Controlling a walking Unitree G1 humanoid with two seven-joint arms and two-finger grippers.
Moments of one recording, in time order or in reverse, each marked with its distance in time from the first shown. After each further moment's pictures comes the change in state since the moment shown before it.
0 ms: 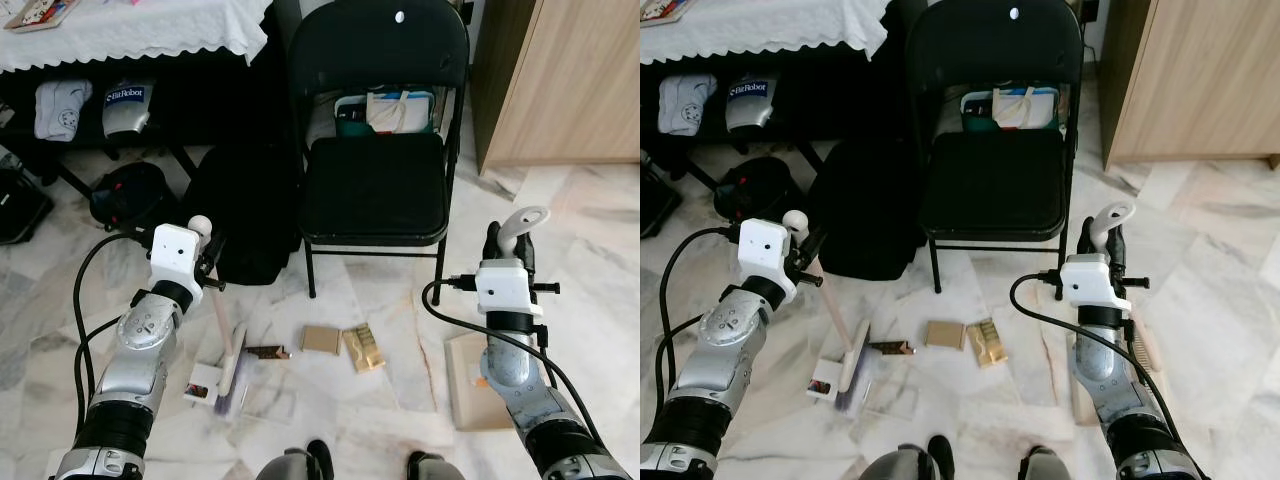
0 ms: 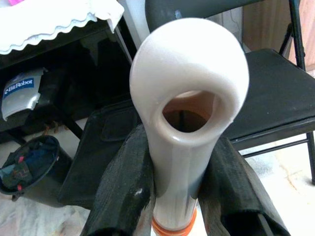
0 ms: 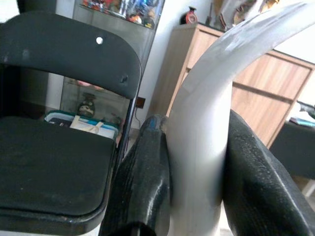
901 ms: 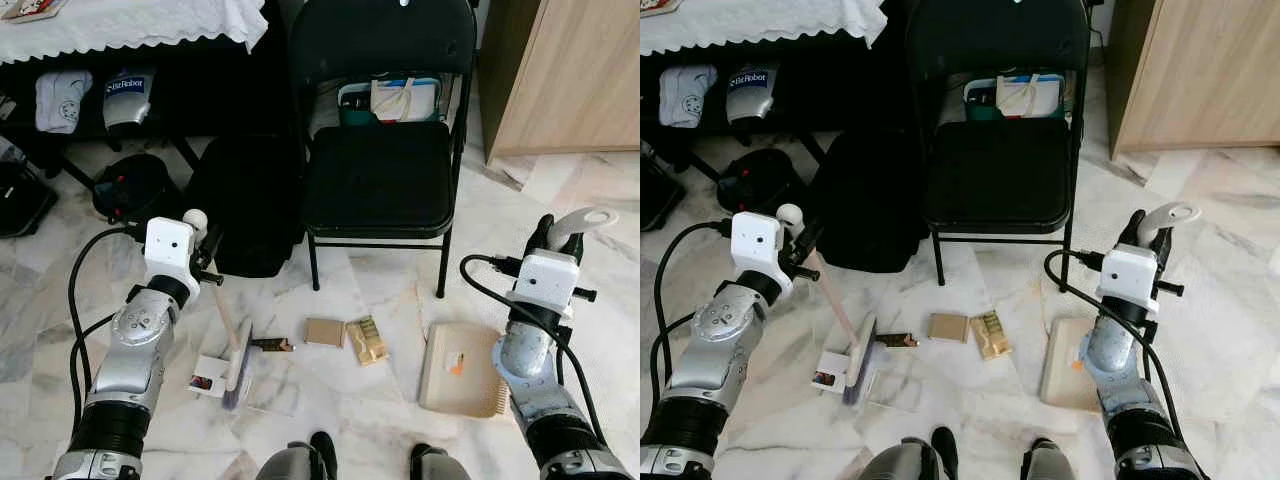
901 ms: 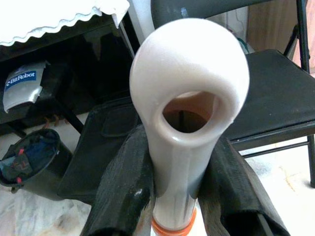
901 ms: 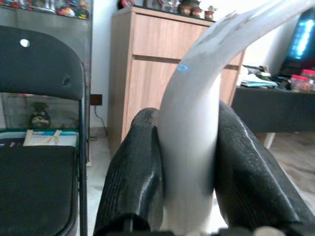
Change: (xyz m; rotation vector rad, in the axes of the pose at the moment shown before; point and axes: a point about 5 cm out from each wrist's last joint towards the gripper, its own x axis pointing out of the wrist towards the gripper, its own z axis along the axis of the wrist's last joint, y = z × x) left arm 0.001 0.004 0.006 -0.030 0.000 0.014; right arm 0.014 -0.025 0.000 0.104 0.033 -0.214
